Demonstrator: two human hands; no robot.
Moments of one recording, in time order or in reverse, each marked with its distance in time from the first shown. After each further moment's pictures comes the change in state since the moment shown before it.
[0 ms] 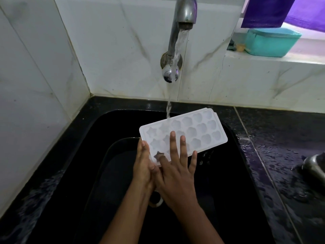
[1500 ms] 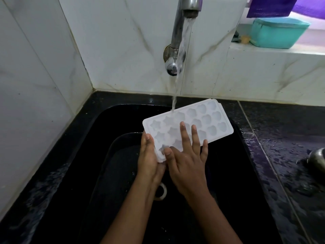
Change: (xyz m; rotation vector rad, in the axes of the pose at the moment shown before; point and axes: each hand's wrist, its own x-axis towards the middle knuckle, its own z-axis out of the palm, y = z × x) left_hand 0.000 -0.002 0.009 -0.054 0.021 0.026; right_hand 0.010 0.008 -0.016 0.159 0.011 0.040
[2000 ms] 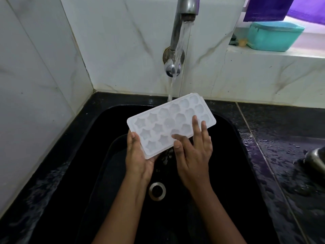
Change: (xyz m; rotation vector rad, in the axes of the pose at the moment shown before) left_hand 0.005 0.020 -0.011 -0.022 0.025 0.129; right_hand 0.011 0.012 -0.006 0.204 0.169 0.049
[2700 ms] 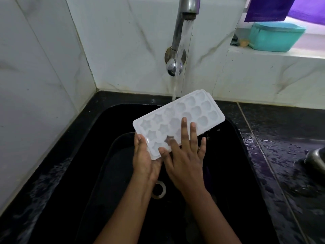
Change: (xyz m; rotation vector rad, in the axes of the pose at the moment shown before) left_hand -0.009 -0.017 -0.004 -0.104 -0.035 -0.048; right_hand -0.013 -0.005 0.012 -0.341 -0.081 -0.108
